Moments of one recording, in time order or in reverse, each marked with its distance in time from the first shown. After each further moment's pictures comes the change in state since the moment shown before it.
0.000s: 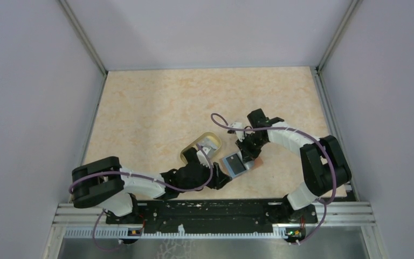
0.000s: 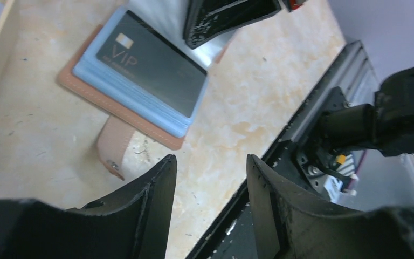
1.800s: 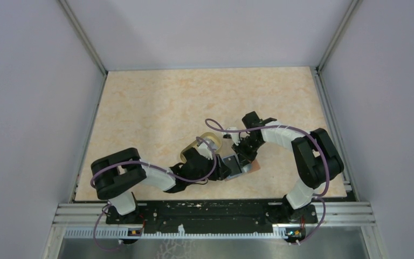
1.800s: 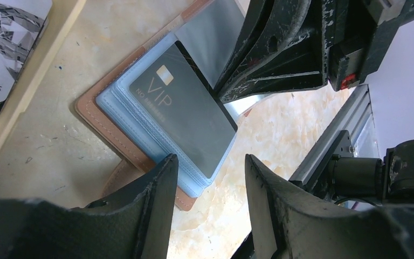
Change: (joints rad) left arm 0.098 0.192 0.062 0.094 0.057 -0.177; right arm 0.042 0.094 0.014 0.000 -0.045 -0.059
